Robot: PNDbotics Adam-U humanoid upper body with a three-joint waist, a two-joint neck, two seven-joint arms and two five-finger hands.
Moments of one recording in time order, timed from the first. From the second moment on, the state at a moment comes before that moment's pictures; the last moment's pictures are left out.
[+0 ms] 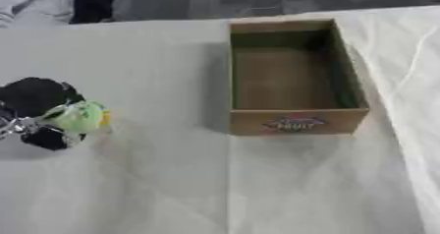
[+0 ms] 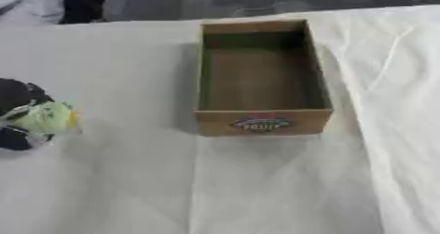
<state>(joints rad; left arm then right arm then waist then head) -0.55 0.81 -0.30 -1.50 -1.05 -0.08 -0.38 -0.42 -0.49 -0.16 -1.99 0.24 -0.05 -0.52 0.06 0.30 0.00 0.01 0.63</state>
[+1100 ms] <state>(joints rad) -0.75 0.82 -0.28 -1.59 -0.97 -0.07 -0.27 -0.42 -0.49 -0.15 -1.99 0.24 -0.05 -0.52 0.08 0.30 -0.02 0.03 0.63</state>
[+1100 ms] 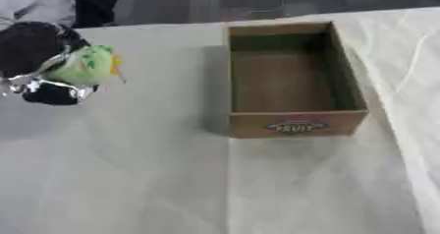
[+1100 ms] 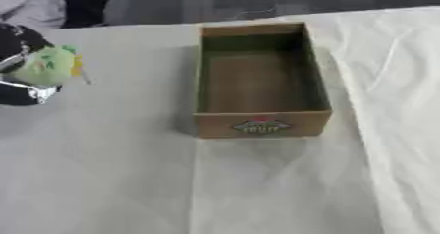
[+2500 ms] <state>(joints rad) -1.18 0.39 -0.24 -1.28 -1.29 -0.13 -0.19 -0.53 -0.47 -0.12 -1.99 0.21 -0.07 -0.48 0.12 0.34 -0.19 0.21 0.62</state>
